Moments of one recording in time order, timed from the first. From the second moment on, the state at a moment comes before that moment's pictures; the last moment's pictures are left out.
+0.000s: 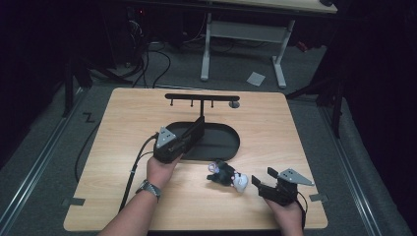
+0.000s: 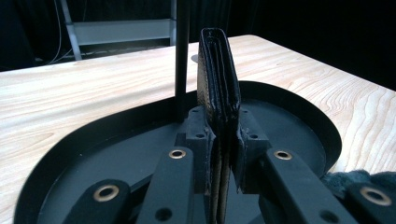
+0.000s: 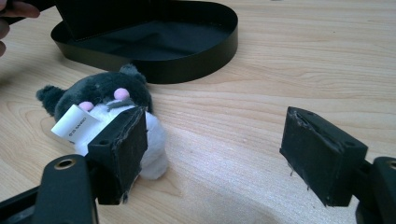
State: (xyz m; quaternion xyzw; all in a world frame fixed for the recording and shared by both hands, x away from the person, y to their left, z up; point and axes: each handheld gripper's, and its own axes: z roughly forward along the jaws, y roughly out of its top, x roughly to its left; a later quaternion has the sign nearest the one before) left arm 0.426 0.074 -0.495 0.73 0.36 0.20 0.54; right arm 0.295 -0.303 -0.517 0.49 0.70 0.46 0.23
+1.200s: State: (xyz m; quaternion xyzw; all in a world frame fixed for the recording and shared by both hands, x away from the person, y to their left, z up) left arm 0.423 0.083 -0.512 0.74 0.39 0.24 0.49; right arm 0.297 -0.297 -0.520 0.49 0.71 0.45 0.22
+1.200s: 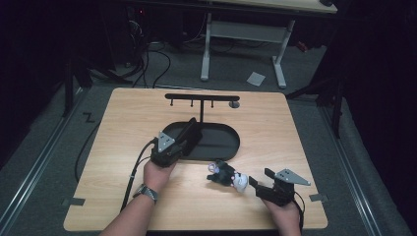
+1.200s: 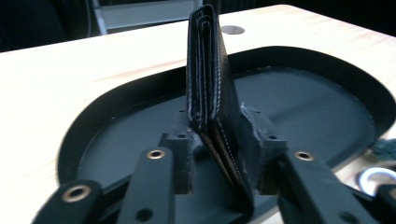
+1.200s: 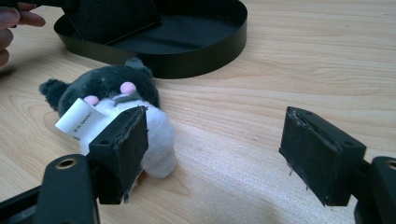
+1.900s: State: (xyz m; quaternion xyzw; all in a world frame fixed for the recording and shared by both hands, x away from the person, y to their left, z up) left arm 0.427 0.093 -0.518 0.74 0.43 0.23 0.47; right arm 0.297 -0.296 -0.520 0.49 0.71 0.45 0.22
